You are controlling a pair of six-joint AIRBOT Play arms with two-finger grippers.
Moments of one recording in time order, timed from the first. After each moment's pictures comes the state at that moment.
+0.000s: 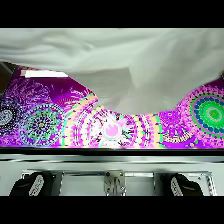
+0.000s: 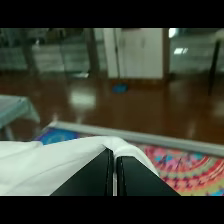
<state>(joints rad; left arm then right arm) 0.32 -0.62 1.61 0.55 -0.85 -1.13 -0.26 -0.67 1.58 -0.68 0.95 1.15</state>
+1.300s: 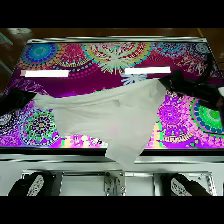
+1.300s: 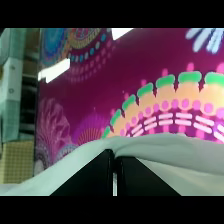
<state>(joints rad) 0.31 -0.75 0.86 0.77 -0.94 -1.46 -0.17 -1.14 1.02 -0.45 0.89 1.25</state>
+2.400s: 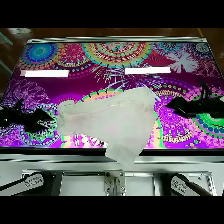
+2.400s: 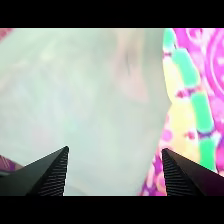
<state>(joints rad) 0.46 -1.28 0.85 0.97 -1.30 -1.44 -0.40 -1.22 0.98 -0.89 1.27 1.22</state>
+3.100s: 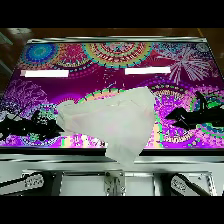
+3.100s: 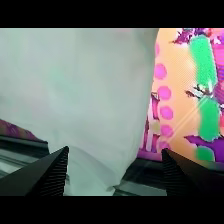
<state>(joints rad) 0.38 -1.36 0.64 0.87 -1.12 -1.34 -0.46 -1.21 0.89 -0.92 1.41 1.25</state>
